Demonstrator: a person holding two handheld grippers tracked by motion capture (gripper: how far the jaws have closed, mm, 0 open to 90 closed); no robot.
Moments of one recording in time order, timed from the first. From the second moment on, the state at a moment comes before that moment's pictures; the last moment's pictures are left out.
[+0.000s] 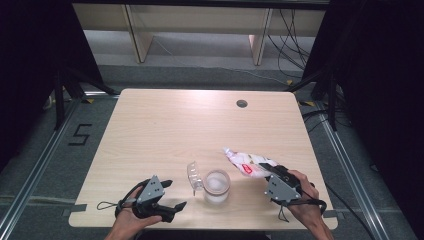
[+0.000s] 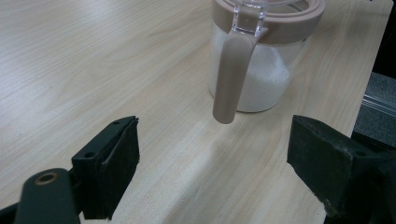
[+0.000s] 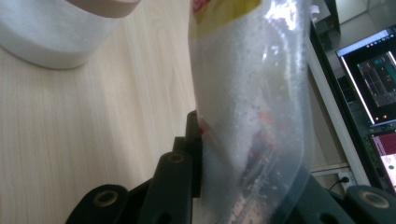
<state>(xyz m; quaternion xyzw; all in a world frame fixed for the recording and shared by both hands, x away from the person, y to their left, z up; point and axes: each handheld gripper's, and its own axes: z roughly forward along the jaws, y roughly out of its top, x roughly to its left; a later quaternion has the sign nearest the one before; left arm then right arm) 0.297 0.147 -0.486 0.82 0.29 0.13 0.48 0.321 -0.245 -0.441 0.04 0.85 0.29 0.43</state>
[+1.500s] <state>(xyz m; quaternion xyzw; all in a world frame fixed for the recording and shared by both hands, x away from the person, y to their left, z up) 0.298 0.148 -0.486 0.82 0.28 0.14 0.48 0.389 -0.275 -0.476 0.21 0.78 0.49 0.32</state>
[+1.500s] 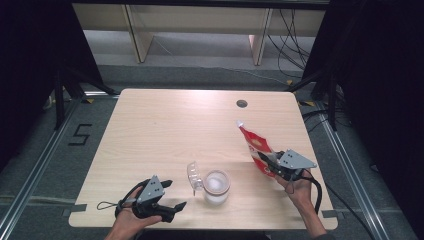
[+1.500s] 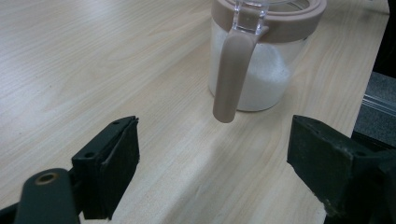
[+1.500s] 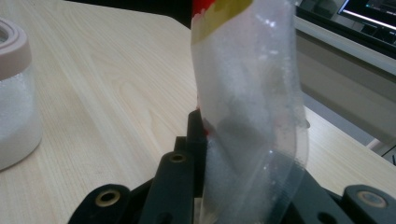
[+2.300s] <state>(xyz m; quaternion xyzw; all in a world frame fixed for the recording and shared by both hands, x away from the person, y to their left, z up) 0.297 0.148 -0.485 0.82 0.29 0.14 0.48 0.385 -0.301 -0.480 0.26 0.77 0.50 0.31</state>
